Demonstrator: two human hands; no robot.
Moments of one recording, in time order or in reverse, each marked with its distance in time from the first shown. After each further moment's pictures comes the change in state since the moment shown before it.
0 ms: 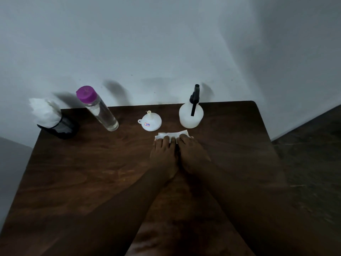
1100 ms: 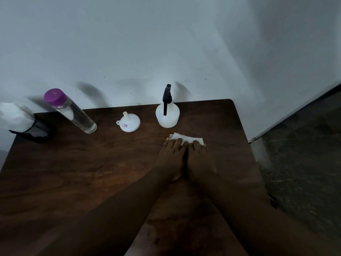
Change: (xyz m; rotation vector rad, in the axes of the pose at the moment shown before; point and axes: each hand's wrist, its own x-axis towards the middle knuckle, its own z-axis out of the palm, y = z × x) left_hand 0.024 0.084 0.029 0.098 -0.008 0.321; right_hand -0.085 0.057 -0.012 0.000 -0.079 0.280
